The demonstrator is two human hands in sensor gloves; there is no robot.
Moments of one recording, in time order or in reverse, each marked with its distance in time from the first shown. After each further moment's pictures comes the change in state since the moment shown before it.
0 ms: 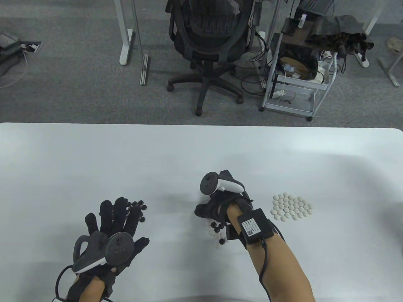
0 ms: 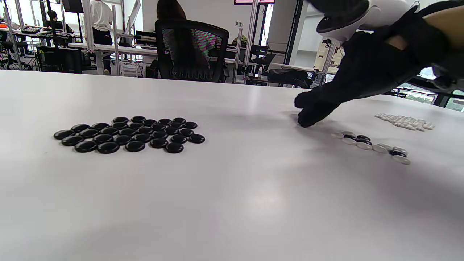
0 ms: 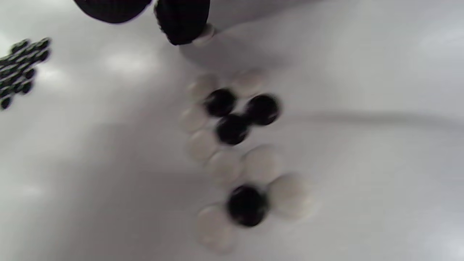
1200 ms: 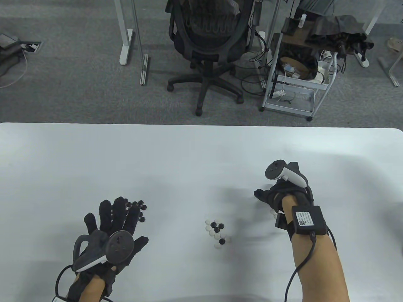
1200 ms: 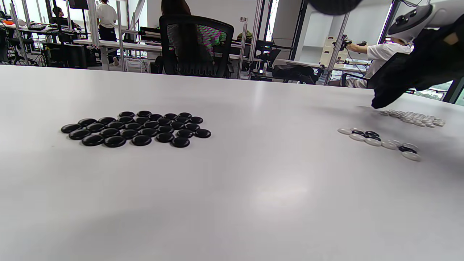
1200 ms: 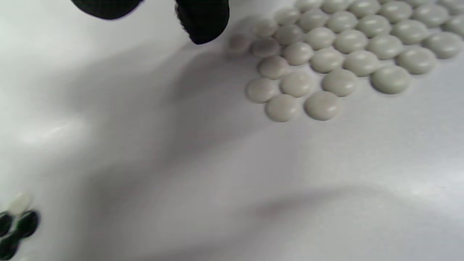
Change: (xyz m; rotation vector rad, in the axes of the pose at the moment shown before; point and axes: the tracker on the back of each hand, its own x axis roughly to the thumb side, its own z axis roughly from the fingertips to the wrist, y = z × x) left_hand -0.002 0.001 -0.002 -0.017 0.021 0.000; right_hand -0.137 -0.028 0.062 -0.125 0.257 -0.205
